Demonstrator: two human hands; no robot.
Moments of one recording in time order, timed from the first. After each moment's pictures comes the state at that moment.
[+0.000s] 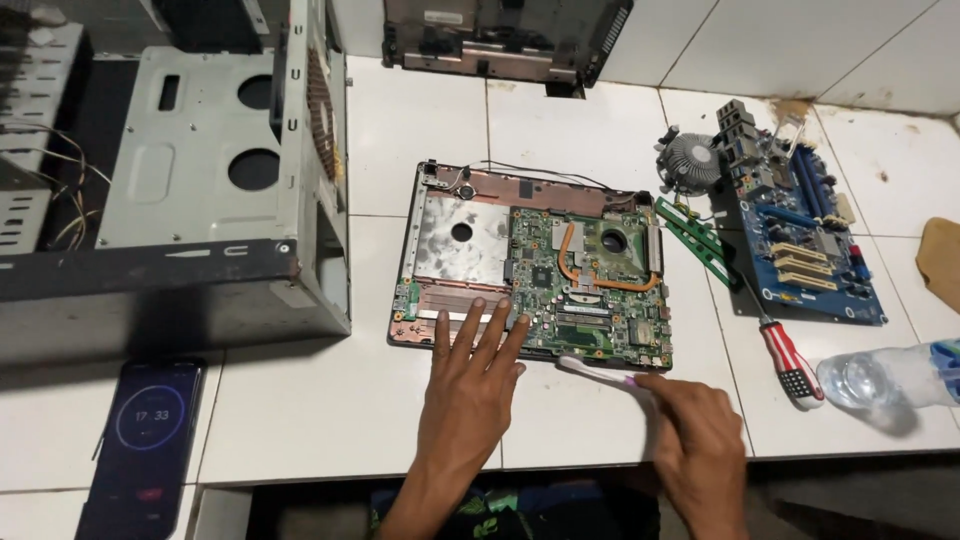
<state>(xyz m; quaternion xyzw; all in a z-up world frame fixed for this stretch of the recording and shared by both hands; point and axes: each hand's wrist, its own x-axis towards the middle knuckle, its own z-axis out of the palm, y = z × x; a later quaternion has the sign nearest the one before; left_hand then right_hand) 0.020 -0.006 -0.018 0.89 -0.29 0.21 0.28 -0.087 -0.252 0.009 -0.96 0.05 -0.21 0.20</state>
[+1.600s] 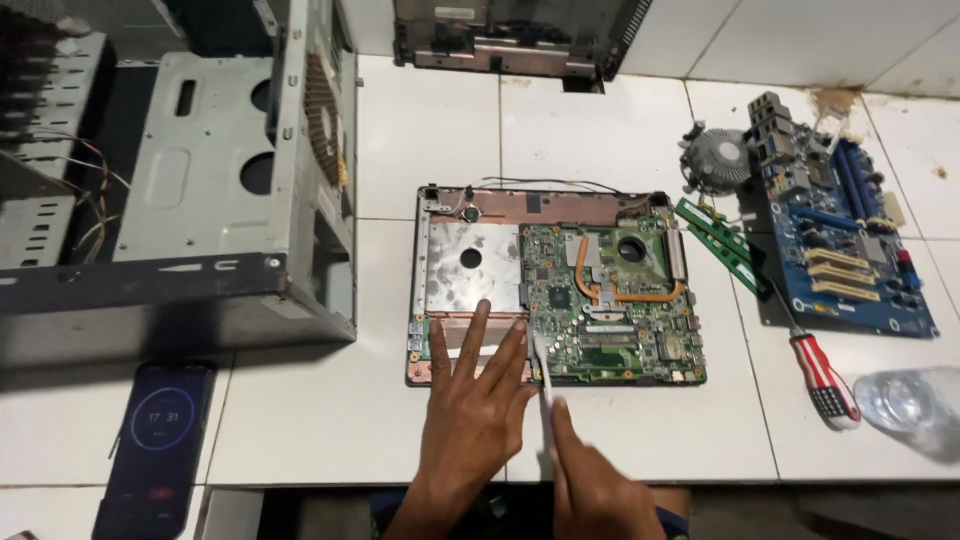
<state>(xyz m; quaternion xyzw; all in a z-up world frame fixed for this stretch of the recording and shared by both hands) 0.017 -0.004 0.006 0.89 -0.31 0.21 0.25 -0.093 -0.161 -0.017 -0.97 -0.04 -0.20 0.10</state>
